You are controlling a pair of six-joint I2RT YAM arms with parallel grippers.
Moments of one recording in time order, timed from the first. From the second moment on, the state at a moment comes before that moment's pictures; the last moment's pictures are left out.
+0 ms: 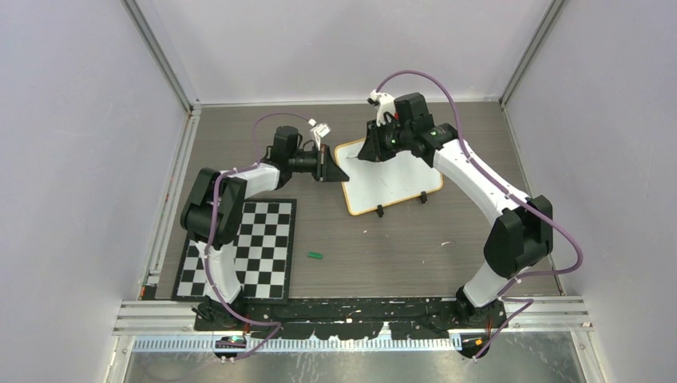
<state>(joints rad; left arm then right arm) -0.36 1.93 1.14 0.32 1.00 -0.38 0.46 1.63 1.48 -0.51 -0.40 0.13</state>
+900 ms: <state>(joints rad) -0.36 1.93 1.14 0.32 1.01 -0.34 0.46 1.72 1.56 -0.48 -0.40 0.16</state>
